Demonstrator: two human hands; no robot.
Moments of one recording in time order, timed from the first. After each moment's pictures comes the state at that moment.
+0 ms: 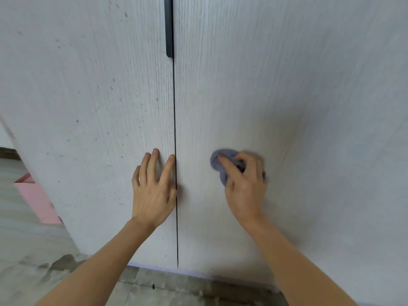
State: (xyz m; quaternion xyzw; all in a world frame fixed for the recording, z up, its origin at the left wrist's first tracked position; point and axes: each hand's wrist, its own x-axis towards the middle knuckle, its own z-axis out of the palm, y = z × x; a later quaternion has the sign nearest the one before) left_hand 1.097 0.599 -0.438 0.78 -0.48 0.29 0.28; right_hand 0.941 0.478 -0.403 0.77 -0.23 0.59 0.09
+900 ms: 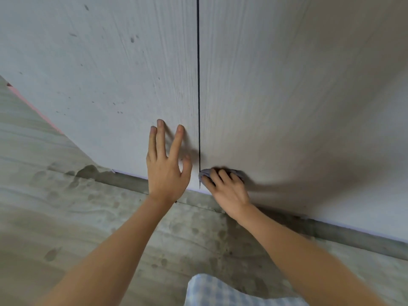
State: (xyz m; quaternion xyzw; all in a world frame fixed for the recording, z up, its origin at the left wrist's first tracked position) left_hand 1.101 0.609 -0.617 0.81 -0.43 0.18 0.34; right_hand 0.976 0.503 -0.679 0.94 -0.11 0.23 0.23
